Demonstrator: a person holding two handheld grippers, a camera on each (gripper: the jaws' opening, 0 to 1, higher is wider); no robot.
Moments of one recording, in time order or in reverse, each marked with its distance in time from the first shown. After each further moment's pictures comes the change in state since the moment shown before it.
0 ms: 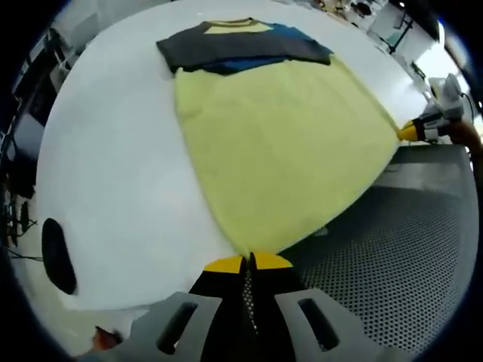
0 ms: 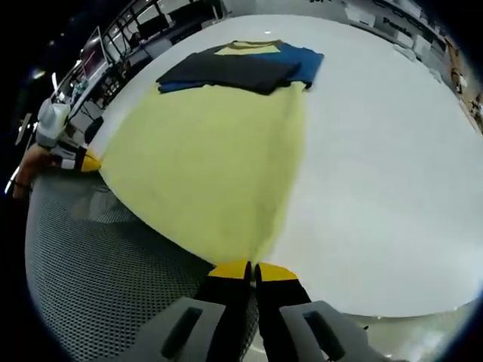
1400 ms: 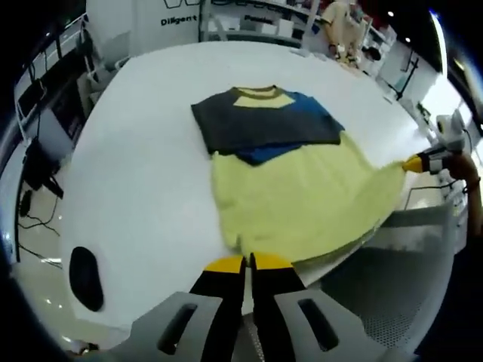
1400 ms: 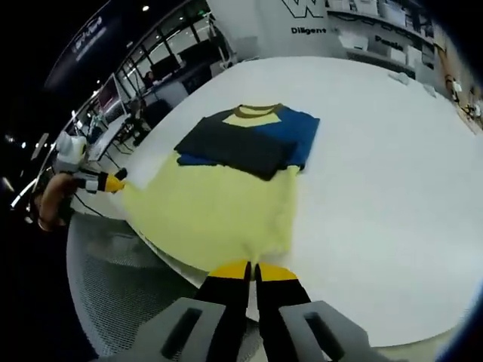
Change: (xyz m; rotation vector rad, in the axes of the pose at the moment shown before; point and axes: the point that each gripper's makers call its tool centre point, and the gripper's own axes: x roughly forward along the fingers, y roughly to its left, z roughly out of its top) left arm -0.059 0.023 0.080 -0.122 -0.290 0.043; right arm -0.062 -0.003 0.084 0.034 -0.259 0.102
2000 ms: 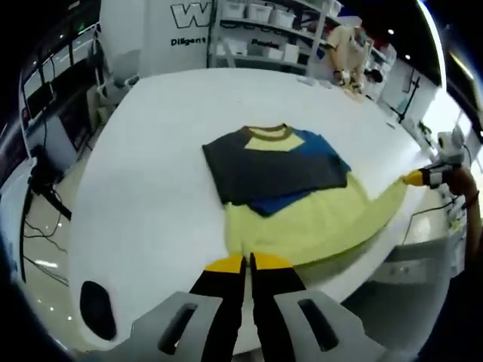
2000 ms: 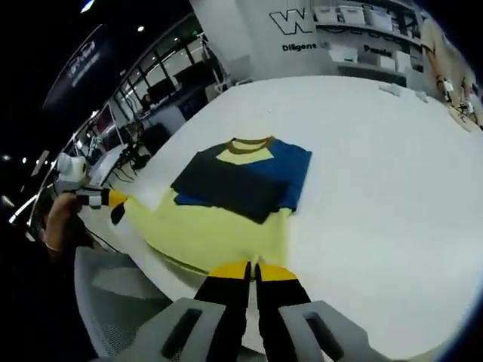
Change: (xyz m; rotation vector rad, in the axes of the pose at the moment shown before) left arm -0.004 0.010 0.062 -0.026 -0.154 0.007; right arm -0.005 -0.011 0.054 0.070 -0.124 0.009
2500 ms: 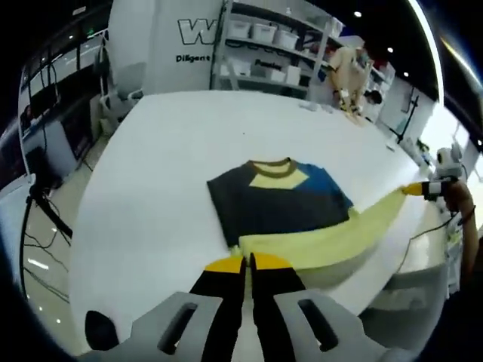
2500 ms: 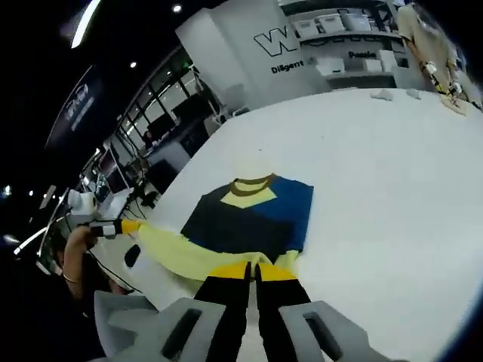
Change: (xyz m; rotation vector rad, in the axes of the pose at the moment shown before) left arm 0.005 0.011 0.056 -0.033 -0.118 -0.013; right arm 0.000 0.003 0.059 0.124 -0.165 0.069
